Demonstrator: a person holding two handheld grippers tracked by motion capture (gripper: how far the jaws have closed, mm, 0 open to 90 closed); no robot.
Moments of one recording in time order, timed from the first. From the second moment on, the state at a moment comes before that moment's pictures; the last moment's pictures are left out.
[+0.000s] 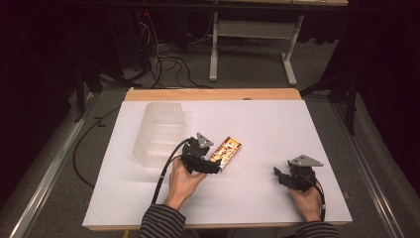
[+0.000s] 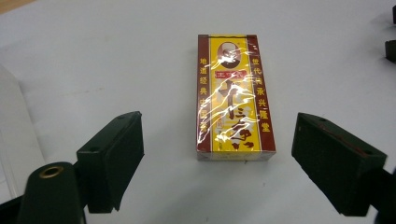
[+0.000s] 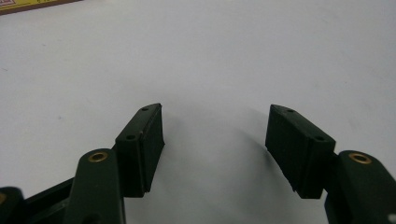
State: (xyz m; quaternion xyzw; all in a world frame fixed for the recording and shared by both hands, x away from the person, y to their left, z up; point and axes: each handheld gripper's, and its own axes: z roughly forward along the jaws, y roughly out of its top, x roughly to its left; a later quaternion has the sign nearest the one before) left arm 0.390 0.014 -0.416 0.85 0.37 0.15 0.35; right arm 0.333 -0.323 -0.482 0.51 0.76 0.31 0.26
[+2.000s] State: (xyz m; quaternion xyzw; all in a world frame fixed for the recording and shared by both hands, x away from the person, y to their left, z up) left arm 0.465 -0.076 -0.451 0.89 0.36 0.12 0.26; right arm 0.332 -0.321 -0.482 0.50 0.76 0.31 0.28
